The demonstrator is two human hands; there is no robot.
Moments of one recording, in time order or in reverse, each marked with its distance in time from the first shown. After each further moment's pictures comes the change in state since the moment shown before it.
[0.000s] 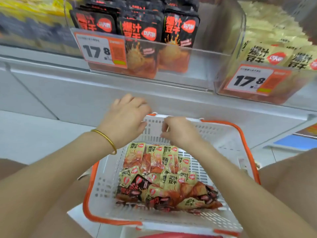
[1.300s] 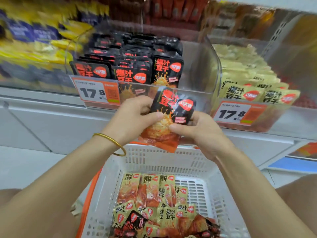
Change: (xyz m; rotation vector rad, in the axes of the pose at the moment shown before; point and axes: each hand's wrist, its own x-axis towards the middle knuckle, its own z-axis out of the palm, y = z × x) left_hand 0.060 0.019 -0.055 -1.007 0.132 -0.188; right_hand -0.029 0.012 -0.083 1.206 0.142 -0.105
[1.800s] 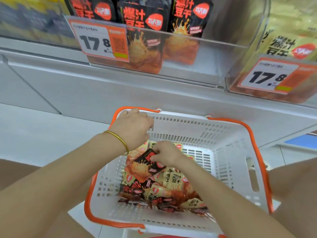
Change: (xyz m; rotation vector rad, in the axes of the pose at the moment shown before) left_hand -0.051 -0.086 0.024 1.131 -0.456 -0.061; right_hand 0.024 0.186 0.071 -0.967 -0.490 0.244
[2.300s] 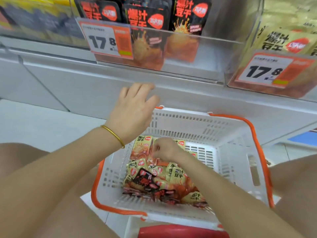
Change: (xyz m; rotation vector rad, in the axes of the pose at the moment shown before) left_hand -0.019 -0.001 -0.017 0.040 0.544 0.034; right_hand -0.018 -0.022 -0.008 0.036 -0.012 0.075
